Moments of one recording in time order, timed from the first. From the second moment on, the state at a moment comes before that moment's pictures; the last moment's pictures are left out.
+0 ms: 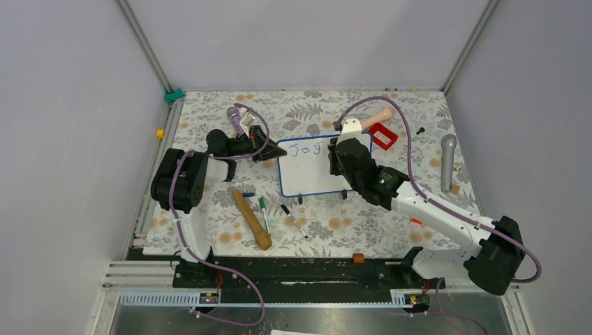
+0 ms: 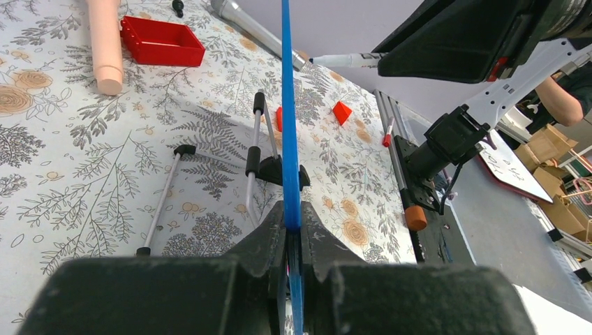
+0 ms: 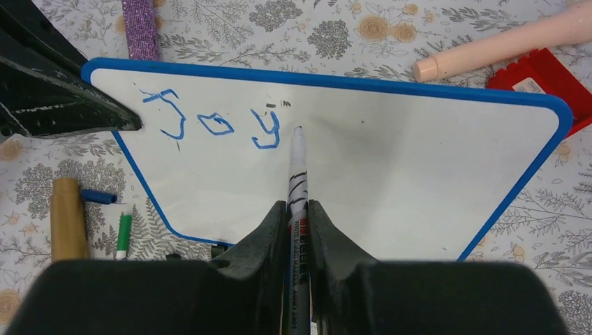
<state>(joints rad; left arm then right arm) -0.16 1.93 0.83 1.43 1.29 -0.80 0.83 1.25 1.01 -0.27 0.47 0.34</state>
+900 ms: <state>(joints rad) -0.17 1.95 0.86 1.43 1.31 -0.82 0.83 1.17 0.88 -0.13 0.57 0.39</state>
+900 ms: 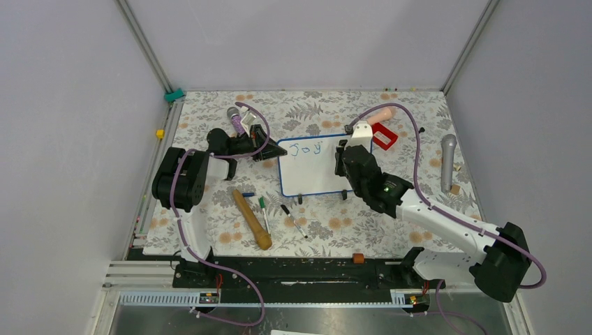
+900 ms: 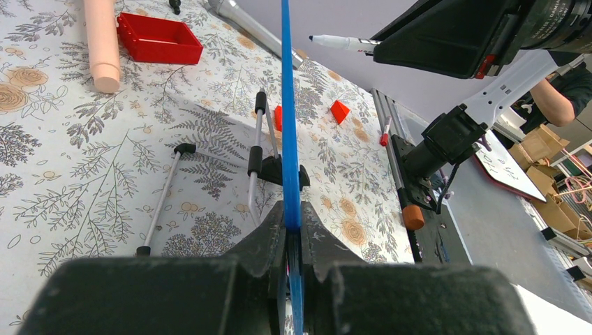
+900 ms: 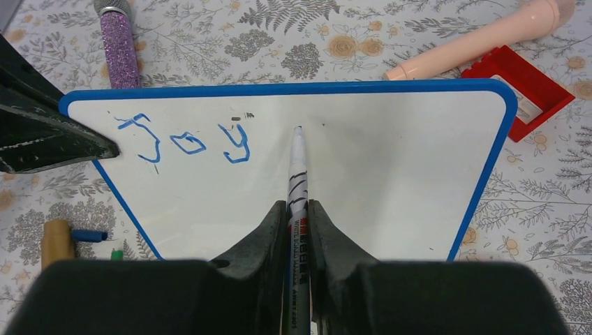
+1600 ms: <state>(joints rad) -0.17 1.95 0.86 1.43 1.31 -0.82 0.81 1.24 0.92 -0.14 0.59 0.39</state>
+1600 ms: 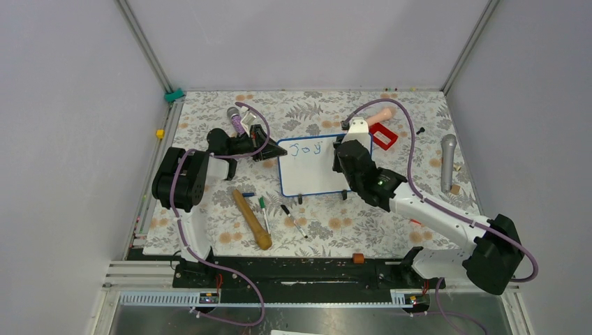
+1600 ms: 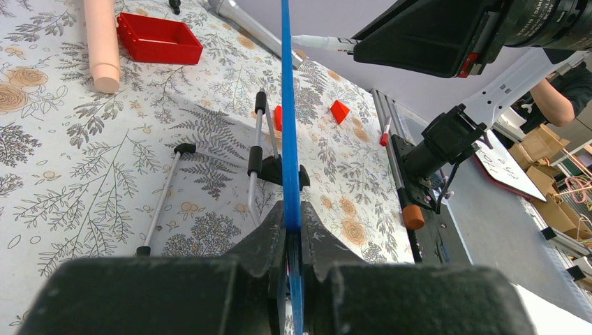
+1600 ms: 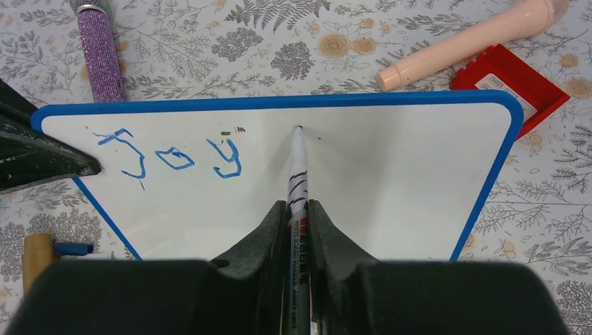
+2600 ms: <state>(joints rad) -0.17 1.95 0.86 1.43 1.31 -0.82 0.80 1.27 0.96 -0.16 0.58 0.38</state>
